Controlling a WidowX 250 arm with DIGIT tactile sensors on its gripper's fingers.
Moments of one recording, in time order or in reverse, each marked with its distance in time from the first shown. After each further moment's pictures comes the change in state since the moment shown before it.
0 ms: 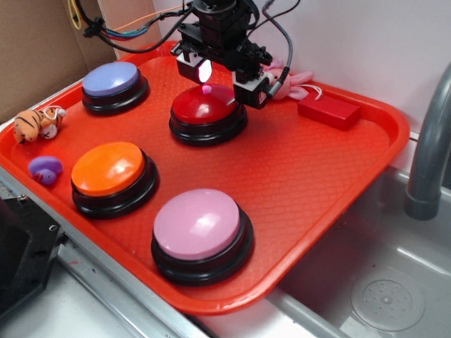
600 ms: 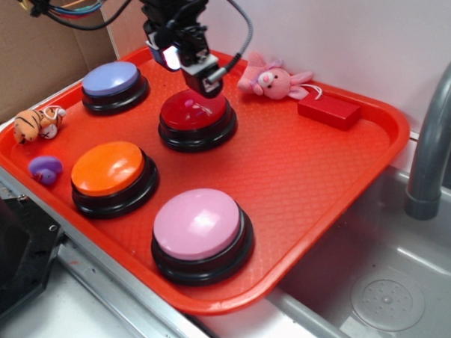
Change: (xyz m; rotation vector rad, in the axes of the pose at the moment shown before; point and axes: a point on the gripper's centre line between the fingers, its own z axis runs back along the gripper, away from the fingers) arm -0.026 0.028 0.037 -0.194 -0.100 -0.378
